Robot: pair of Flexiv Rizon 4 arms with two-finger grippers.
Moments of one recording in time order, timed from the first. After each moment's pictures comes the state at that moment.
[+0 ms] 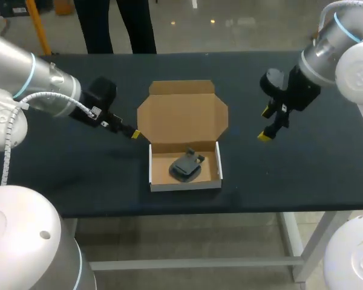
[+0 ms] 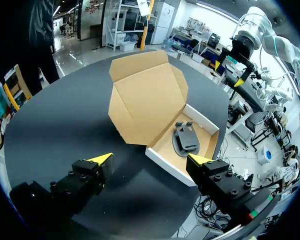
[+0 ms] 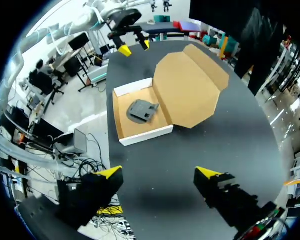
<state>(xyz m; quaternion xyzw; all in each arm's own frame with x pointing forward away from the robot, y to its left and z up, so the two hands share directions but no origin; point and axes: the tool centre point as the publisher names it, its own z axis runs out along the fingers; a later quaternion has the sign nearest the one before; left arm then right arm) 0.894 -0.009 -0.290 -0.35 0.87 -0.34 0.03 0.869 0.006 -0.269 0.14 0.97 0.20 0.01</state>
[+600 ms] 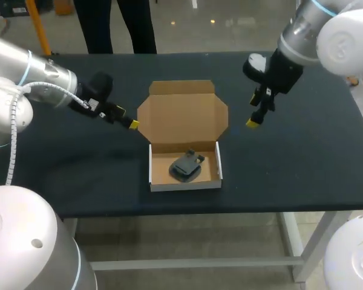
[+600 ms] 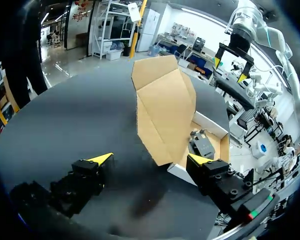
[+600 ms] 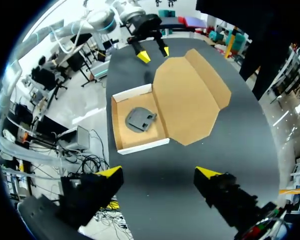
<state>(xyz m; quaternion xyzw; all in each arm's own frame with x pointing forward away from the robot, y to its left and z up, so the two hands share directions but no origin) 0.956 -0.008 -0.315 -0.30 0.87 -0.39 0.01 0.895 0.037 -0.248 0.12 0.98 0.17 -0.01</state>
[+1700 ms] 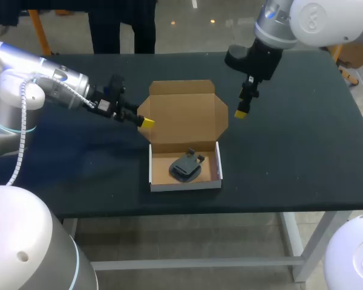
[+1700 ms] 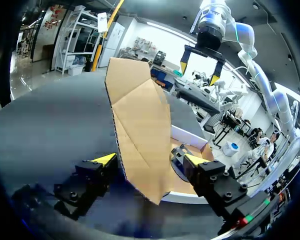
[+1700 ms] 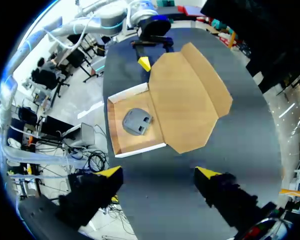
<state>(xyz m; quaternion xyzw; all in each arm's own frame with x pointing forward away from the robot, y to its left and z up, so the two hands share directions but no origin) 0.969 -0.066 -0.331 -0.18 0.84 -0.50 -0.11 0.919 0.059 -0.246 0.13 0.98 0.12 -0.05</state>
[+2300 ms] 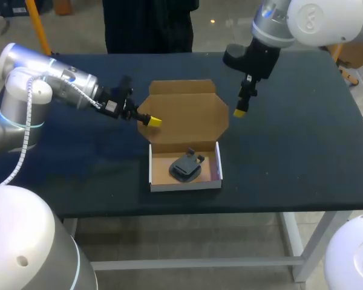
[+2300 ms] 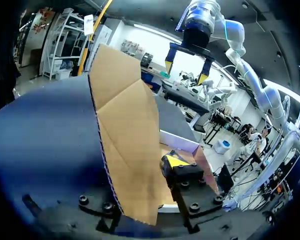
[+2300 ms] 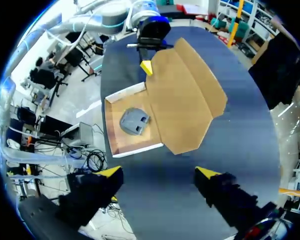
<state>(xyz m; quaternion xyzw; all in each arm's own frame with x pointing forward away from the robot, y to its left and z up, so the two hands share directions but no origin) 0.959 -0.091 -0.328 -0.13 0.83 -0.52 -0.14 0.925 0.059 -0.246 0.13 0.98 0.12 -0.04</state>
